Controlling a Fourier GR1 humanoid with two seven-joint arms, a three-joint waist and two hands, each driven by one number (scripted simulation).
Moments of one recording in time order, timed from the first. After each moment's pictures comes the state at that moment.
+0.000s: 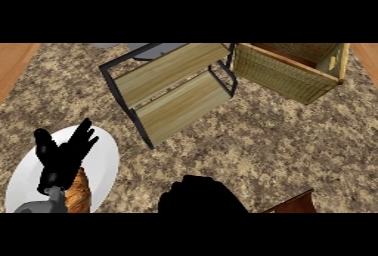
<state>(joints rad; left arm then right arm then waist) -0.03 0.23 0.02 -1.39 0.17 0.04 0.28 -0.33 0.00 0.78 -2.13 0.72 0.32 0.69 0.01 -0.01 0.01</state>
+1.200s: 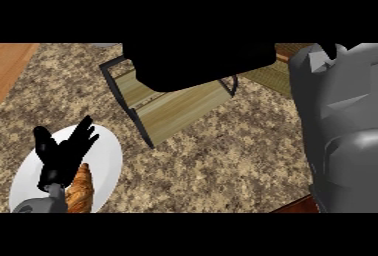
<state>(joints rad) -0.05 0.22 0.04 -1.38 0.17 0.02 0.27 -1.25 -0.08 0.02 -1.66 0.32 0.41 0.87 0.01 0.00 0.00</state>
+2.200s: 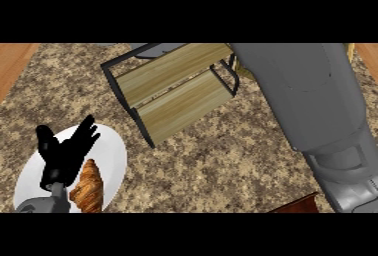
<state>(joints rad) -0.05 0.20 0.05 -1.40 0.15 0.01 0.29 -1.41 -0.11 0.04 -1.06 0.48 0.31 0.42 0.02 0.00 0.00</state>
